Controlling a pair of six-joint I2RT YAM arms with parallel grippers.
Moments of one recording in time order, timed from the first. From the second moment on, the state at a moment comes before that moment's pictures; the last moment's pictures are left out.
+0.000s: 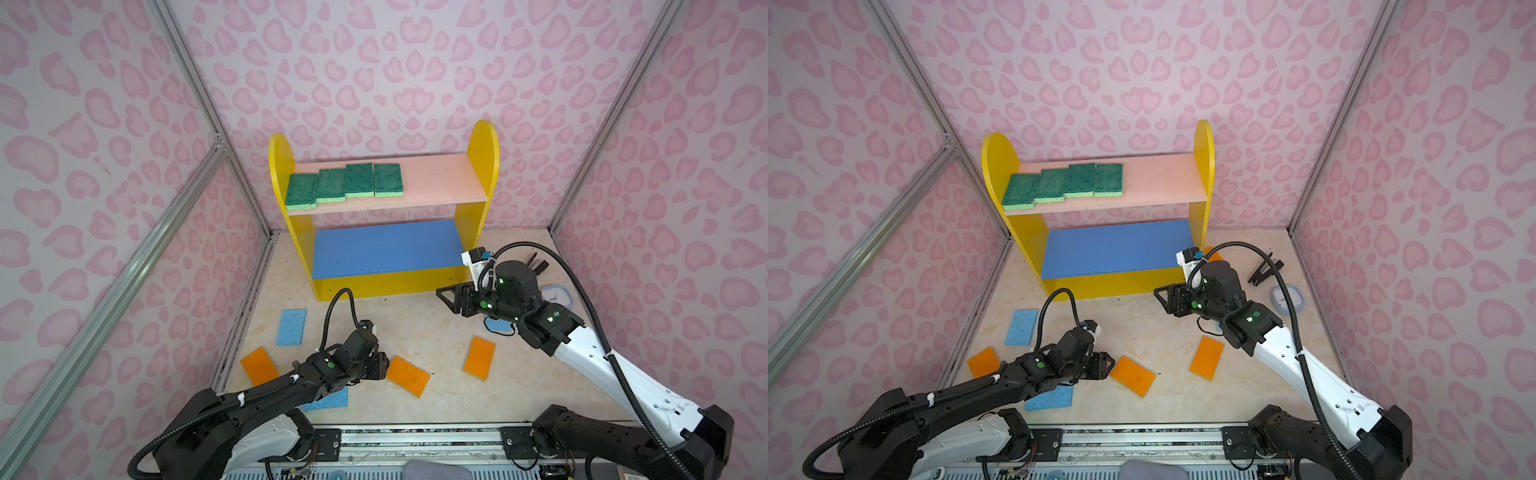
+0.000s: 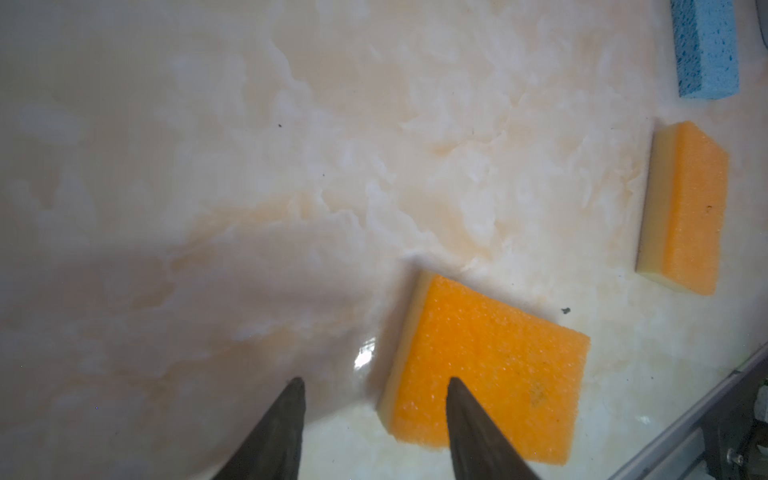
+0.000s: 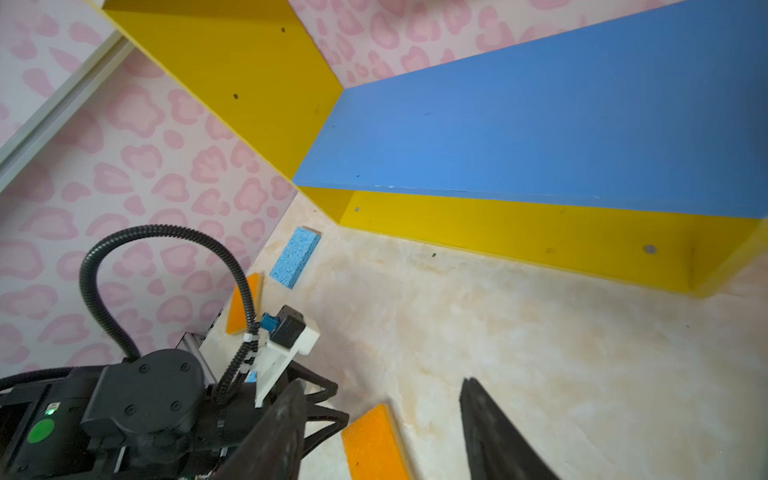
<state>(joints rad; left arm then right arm) -0.80 1.15 0.45 -0.25 0.02 -0.70 0.56 1.08 0.95 -0.34 -0.25 0.48</state>
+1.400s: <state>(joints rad) -0.60 1.04 0.65 -0.24 0.24 -0.60 0.40 1.18 0.75 -0.20 -0.64 0.53</state>
